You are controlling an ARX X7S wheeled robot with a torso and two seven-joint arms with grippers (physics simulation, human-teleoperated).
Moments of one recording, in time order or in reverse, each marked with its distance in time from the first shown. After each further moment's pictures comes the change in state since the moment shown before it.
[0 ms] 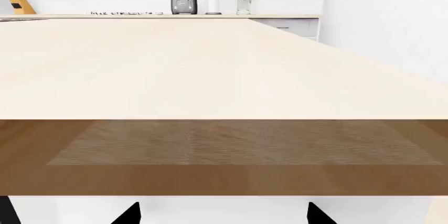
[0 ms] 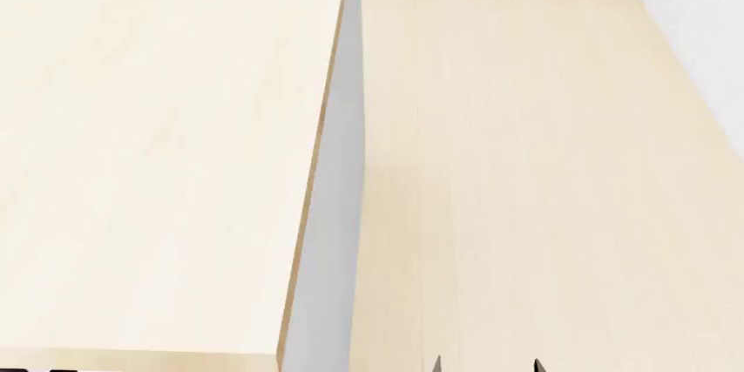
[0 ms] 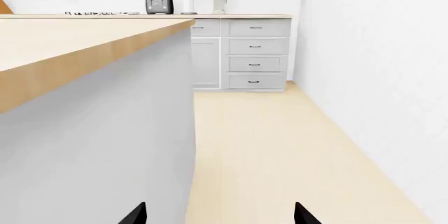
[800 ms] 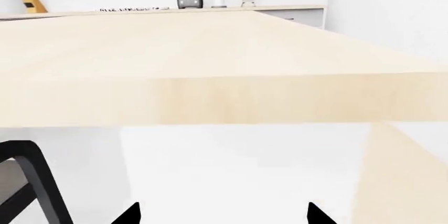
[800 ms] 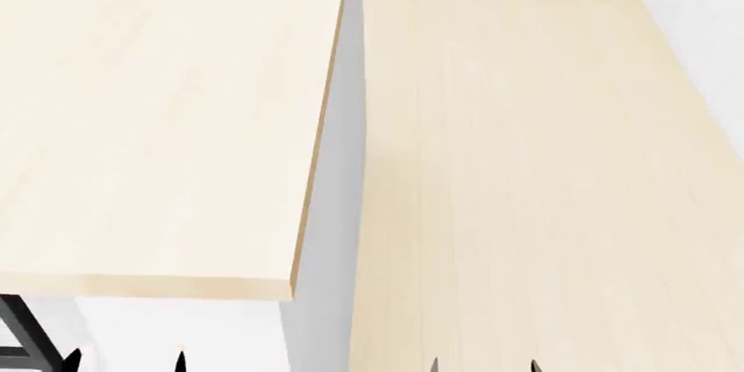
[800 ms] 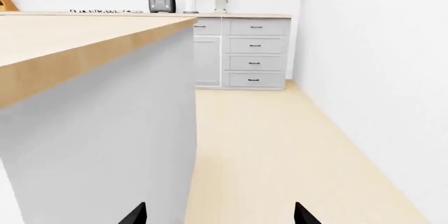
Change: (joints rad) left arm -0.011 -0.069 0.088 -0.015 -0.044 -0.016 -0.109; right arm 0.006 0.073 -0.092 0.016 0.063 -0.014 0.087
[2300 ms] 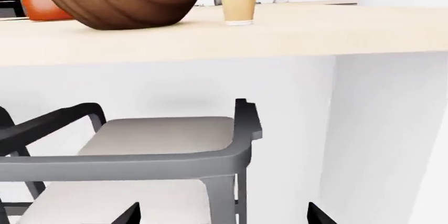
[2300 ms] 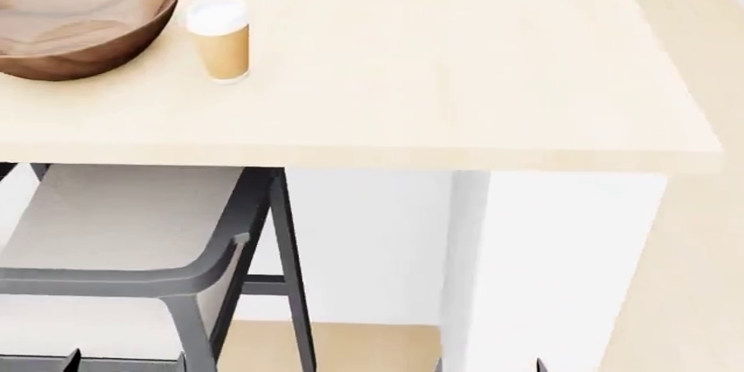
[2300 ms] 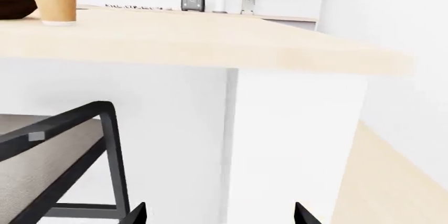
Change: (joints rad) left arm -0.013 -0.068 0.085 -0.003 -0.060 -0.005 -0.089; right arm 0.013 0.071 -0.083 0.000 0.028 0.005 0.100
